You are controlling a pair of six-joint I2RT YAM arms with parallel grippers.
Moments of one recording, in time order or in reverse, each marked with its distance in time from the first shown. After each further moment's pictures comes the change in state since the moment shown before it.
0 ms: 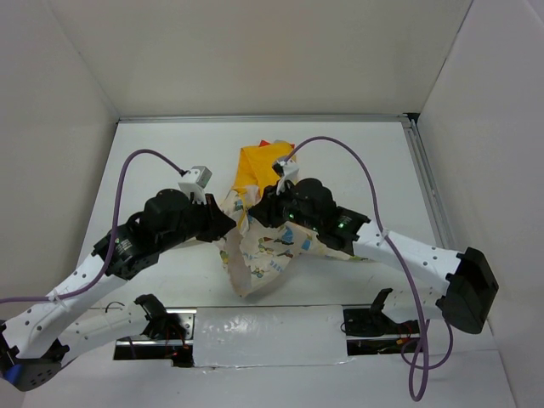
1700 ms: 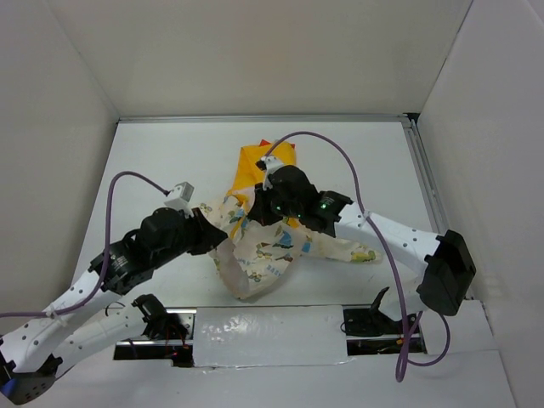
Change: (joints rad) left arm 0.006 -0.130 -0.169 -0.006 -0.069 -0.207; right arm -0.013 0.185 0.235 -0.332 0.048 0.056
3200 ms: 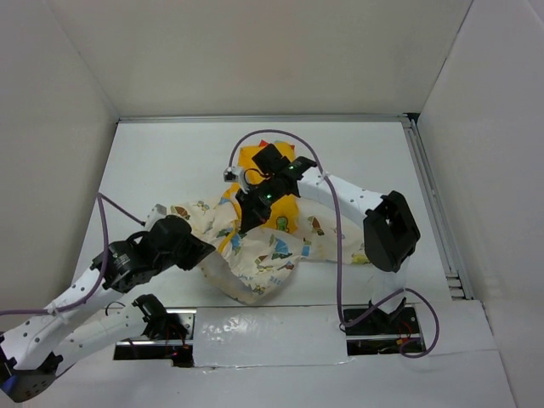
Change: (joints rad) left arm -0.003 -0.018 -0.013 -0.349 -0.139 -0.653; right arm -0.146 0.446 0.396 -0.432 -0.782 -0.722
